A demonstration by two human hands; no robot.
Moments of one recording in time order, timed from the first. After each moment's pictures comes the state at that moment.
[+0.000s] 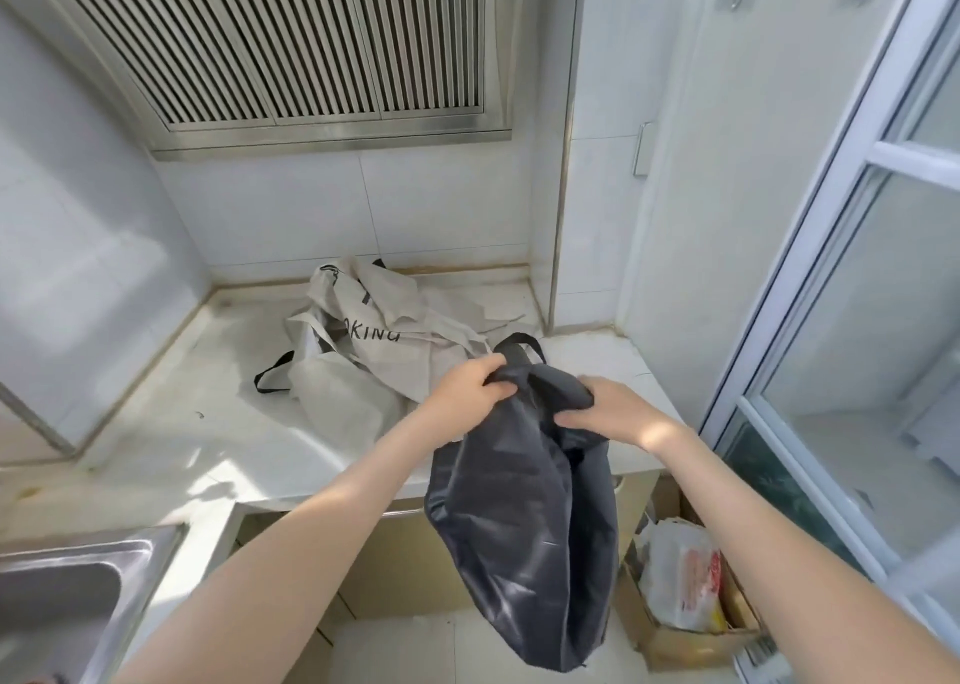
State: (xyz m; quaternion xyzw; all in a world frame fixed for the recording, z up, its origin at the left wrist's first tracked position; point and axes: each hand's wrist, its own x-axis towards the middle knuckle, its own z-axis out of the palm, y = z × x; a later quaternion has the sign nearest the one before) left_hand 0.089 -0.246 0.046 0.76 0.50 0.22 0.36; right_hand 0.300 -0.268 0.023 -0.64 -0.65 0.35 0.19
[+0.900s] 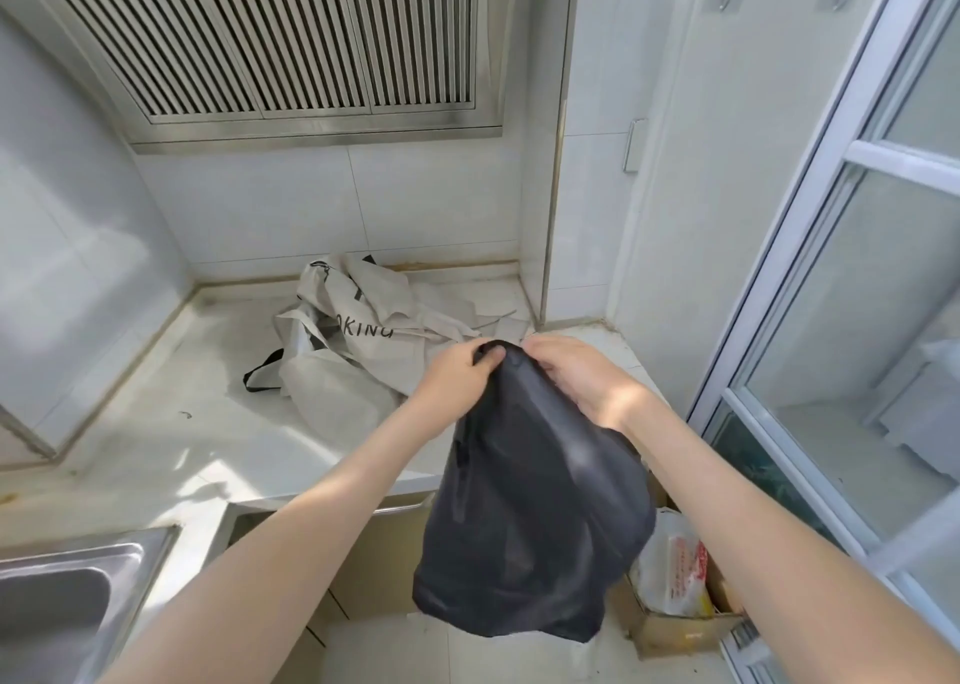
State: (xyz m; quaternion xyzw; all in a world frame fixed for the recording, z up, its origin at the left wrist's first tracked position) left_hand 0.085 -0.261 0.068 0.70 0.55 0.29 0.36; right_hand 0.245 -0.274 0.061 -0.49 -0.49 0.58 0.43
